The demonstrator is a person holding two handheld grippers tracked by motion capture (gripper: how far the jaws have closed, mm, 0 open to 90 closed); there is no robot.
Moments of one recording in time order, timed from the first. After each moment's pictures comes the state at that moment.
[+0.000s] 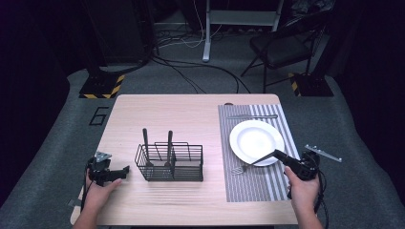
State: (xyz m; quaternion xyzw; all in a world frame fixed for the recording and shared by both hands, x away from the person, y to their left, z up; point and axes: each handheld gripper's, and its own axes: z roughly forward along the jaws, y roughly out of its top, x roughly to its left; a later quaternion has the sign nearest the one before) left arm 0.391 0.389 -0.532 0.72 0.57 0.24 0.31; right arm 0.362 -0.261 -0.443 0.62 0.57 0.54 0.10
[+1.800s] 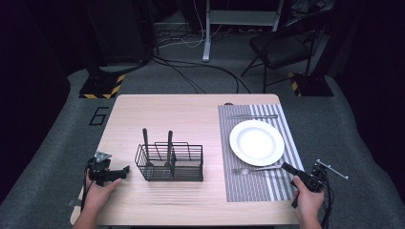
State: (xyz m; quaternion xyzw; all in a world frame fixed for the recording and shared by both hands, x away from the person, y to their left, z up) left arm 0.391 0.388 -0.532 0.72 0.57 0.24 0.31; right arm 0.353 -0.307 -0.511 0.71 0.46 0.53 0.01
